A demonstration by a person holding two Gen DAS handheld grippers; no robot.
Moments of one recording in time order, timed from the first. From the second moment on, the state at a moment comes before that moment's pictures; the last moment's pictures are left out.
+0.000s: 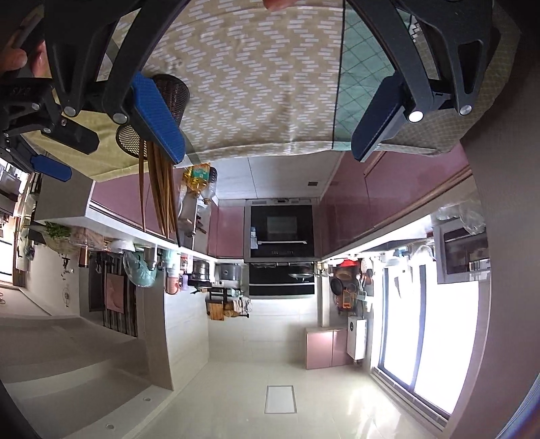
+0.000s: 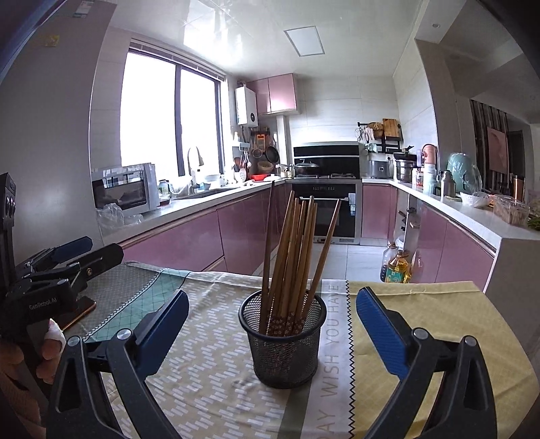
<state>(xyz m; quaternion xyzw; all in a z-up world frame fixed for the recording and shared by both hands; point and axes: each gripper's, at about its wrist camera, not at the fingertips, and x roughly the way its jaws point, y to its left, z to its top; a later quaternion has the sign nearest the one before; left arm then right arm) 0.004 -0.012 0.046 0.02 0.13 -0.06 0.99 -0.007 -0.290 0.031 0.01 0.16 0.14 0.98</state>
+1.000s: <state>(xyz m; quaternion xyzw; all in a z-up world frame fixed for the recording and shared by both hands) -0.032 0.001 0.052 0.00 0.11 -0.03 0.99 -0.037 -0.283 0.042 0.01 0.12 0.13 0.98</state>
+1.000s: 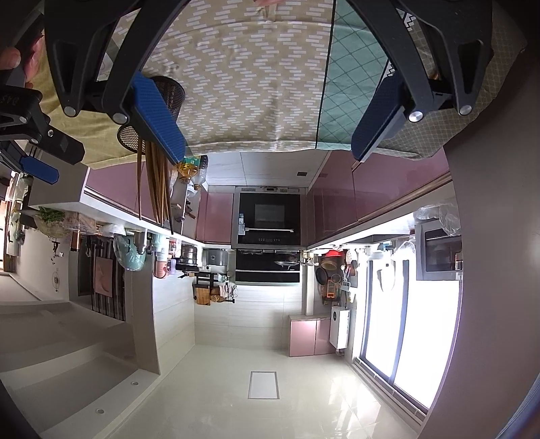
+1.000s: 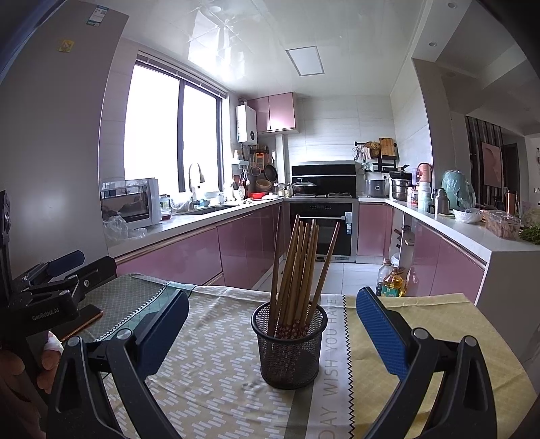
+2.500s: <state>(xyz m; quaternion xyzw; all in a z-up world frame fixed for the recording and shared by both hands) -0.035 -0.001 0.050 0.00 0.11 -0.03 0.99 -0.039 -0.284 0.044 0.01 0.12 0.13 0.98</state>
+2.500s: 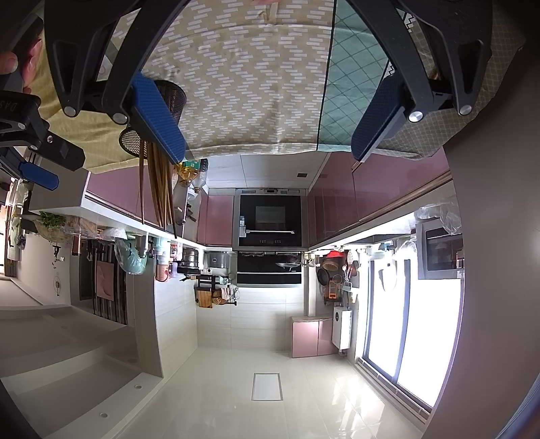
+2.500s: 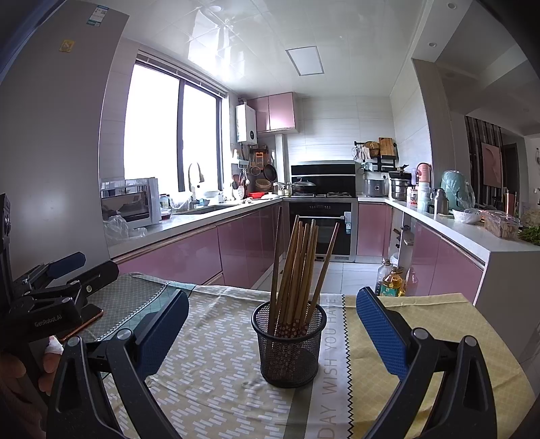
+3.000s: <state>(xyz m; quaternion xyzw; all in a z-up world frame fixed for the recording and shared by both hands) -0.035 -0.001 0.046 0.00 0.11 -0.03 0.99 -0.040 -0.285 0.044 0.01 0.12 0.12 0.98</state>
